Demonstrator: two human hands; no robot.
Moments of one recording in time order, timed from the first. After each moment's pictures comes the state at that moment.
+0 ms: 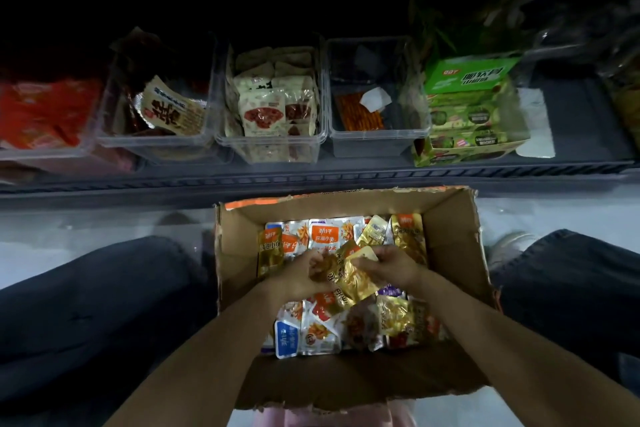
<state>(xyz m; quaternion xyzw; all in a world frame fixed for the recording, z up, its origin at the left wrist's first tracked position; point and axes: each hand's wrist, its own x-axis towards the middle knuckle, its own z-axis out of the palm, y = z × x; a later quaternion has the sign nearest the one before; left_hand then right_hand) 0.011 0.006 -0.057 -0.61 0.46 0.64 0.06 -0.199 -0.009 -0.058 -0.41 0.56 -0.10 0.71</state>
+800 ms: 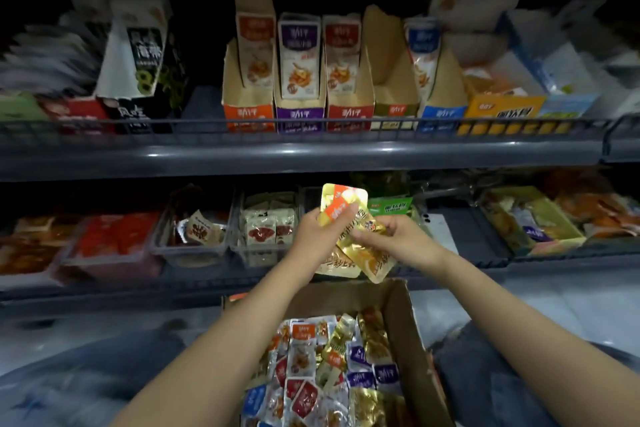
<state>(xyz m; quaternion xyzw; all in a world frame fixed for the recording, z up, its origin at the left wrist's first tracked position) -0.058 -0.043 0.224 -0.54 0.47 0.55 -0.42 -0.222 -0.039 0.236 -0.63 0.51 -0.27 0.53</state>
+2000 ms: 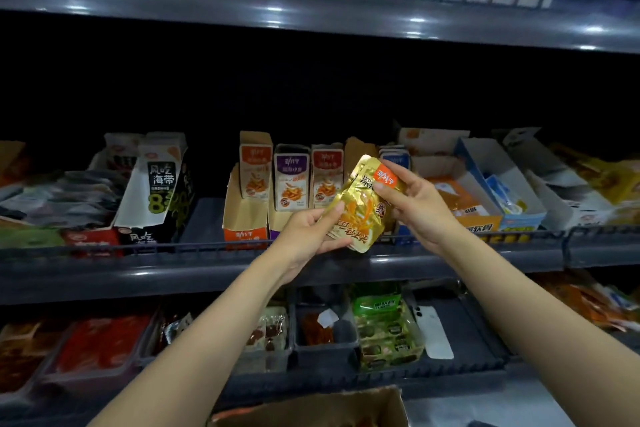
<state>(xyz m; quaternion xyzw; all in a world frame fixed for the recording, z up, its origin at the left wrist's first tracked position) -0.052 -0.118 0.382 -0.37 0.49 0.64 -0.46 -0.233 -0.128 0.413 -0.55 0.41 -0.54 0.48</state>
